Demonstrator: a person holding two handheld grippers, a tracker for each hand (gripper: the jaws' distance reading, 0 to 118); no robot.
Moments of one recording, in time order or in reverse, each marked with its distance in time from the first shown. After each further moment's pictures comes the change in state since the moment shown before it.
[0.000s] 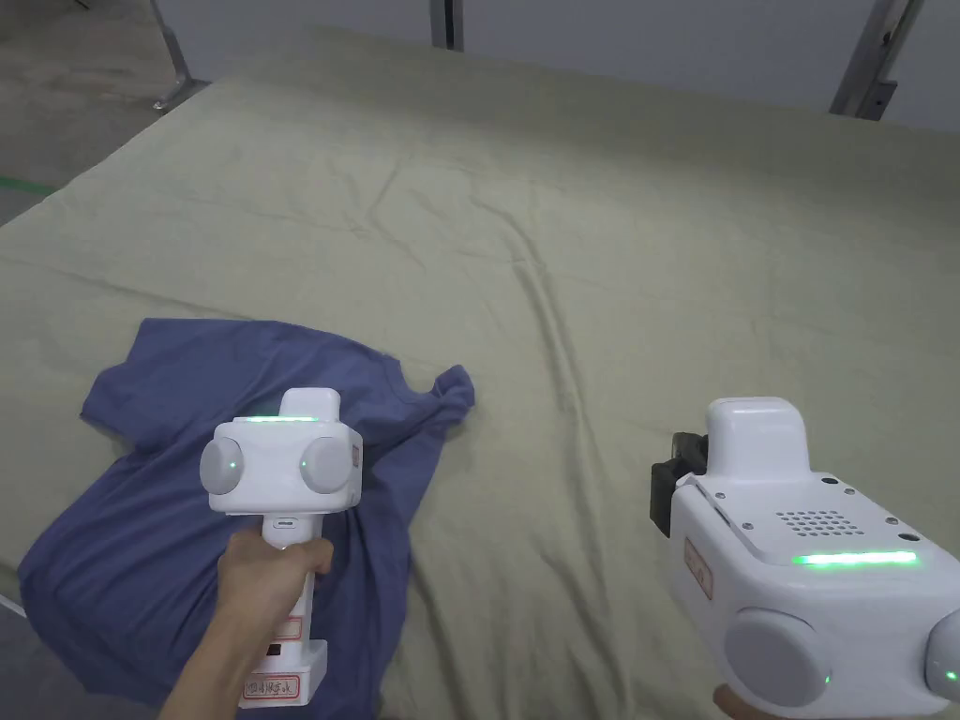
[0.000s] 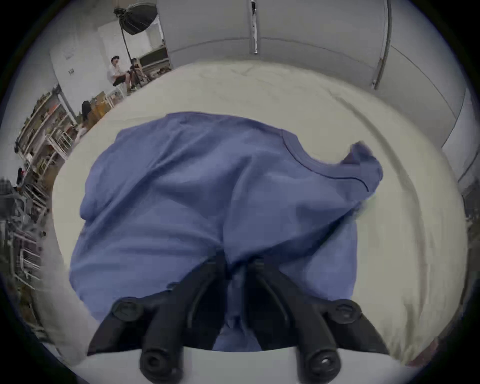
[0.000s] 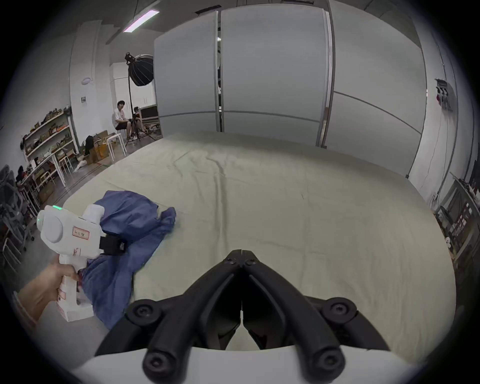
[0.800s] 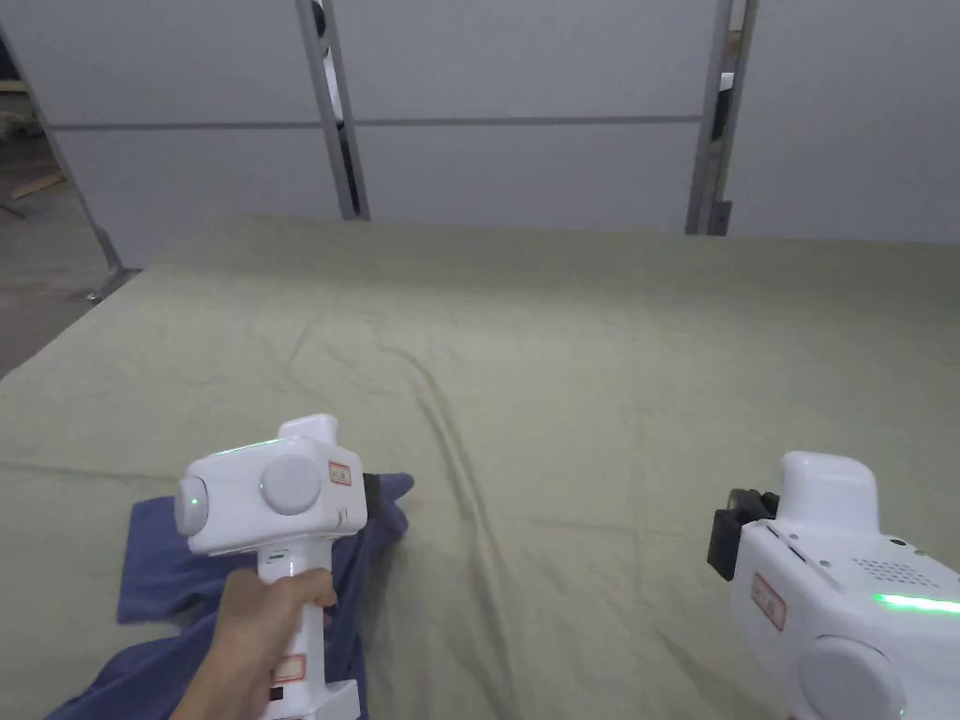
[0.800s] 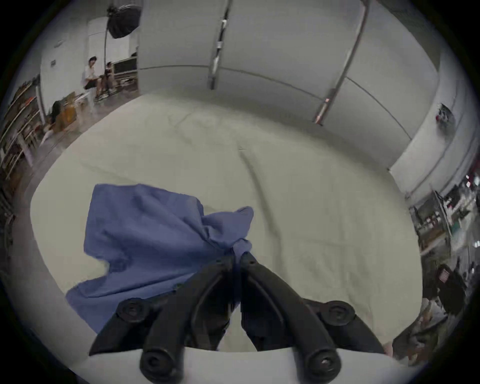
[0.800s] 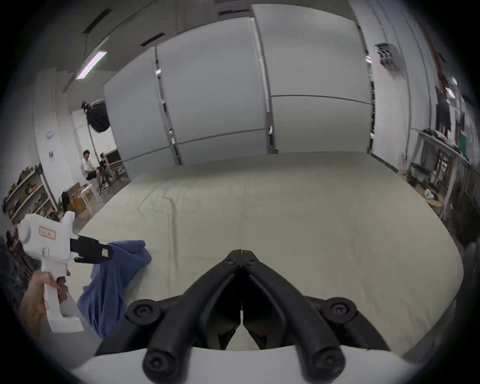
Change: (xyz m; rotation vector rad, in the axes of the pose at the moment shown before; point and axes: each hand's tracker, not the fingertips) left arm 0.115 0.056 0.138 0.125 -0.304 -0.002; right arm 0.125 0.000 0.089 0.121 -0.154 -0.293
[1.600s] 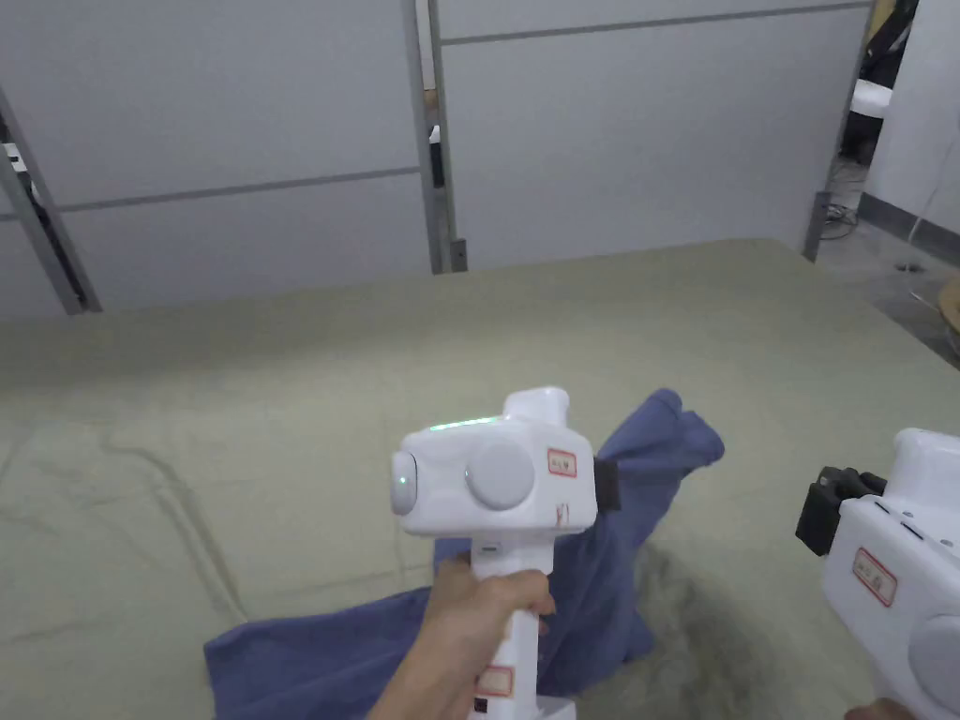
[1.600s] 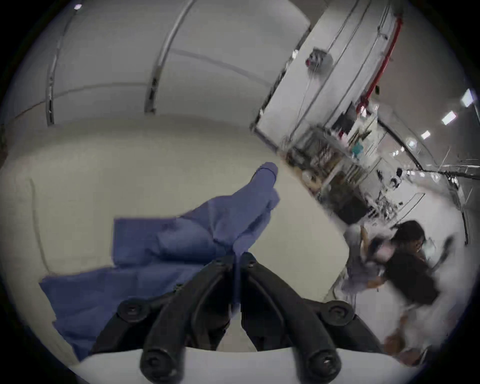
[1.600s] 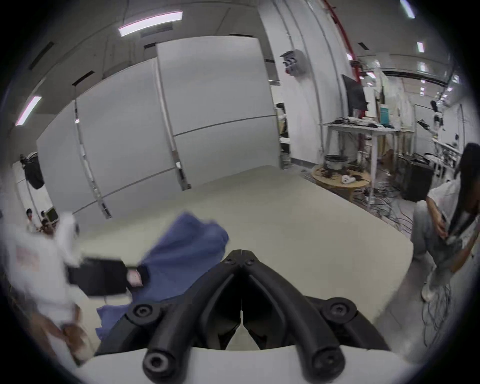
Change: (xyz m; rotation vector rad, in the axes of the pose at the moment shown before) left arm 0.372 -0.100 0.010 -0.169 -0.615 -0.435; right arm 0.203 0.011 0.110 0.156 -0.410 -0.235
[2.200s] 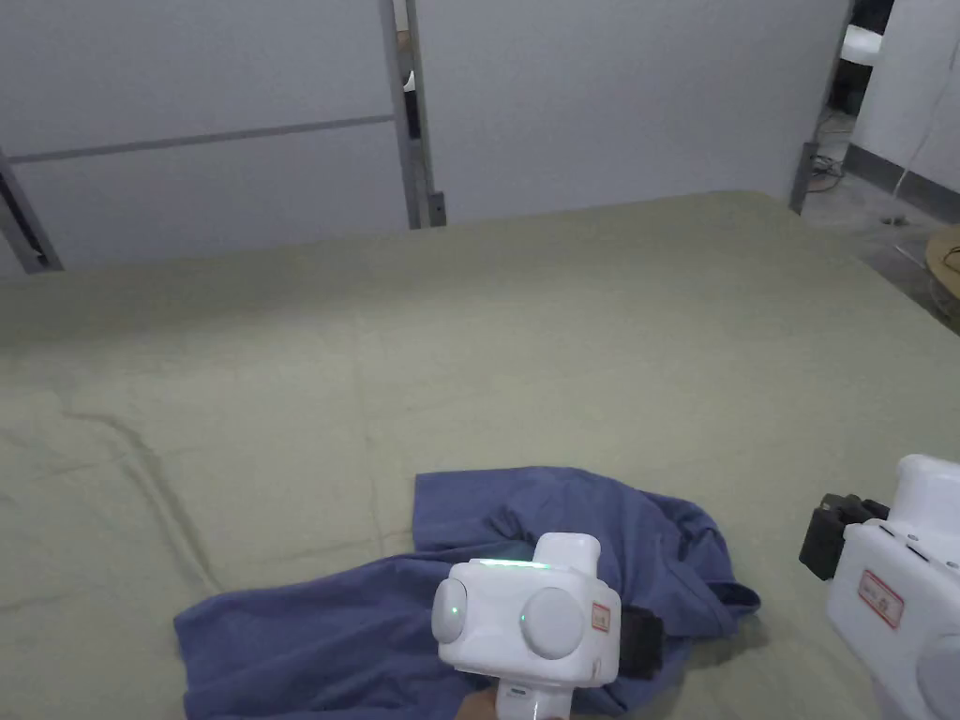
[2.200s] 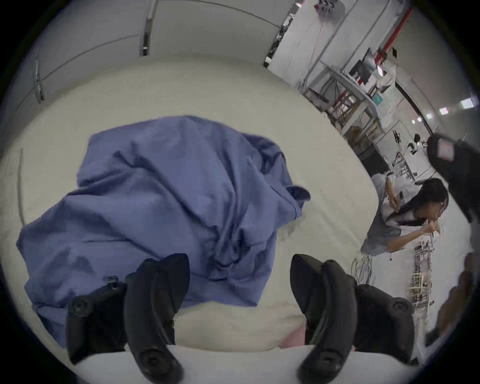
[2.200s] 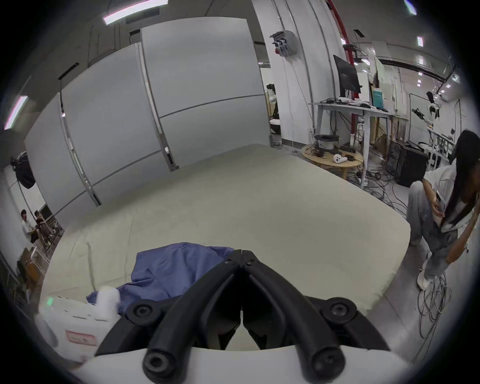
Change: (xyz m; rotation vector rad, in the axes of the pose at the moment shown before) left arm -0.026 -0.096 -0.055 -0.216 0.071 -0.028; right arm 0.008 -0.029 -0.019 -0.110 -0.019 0.000
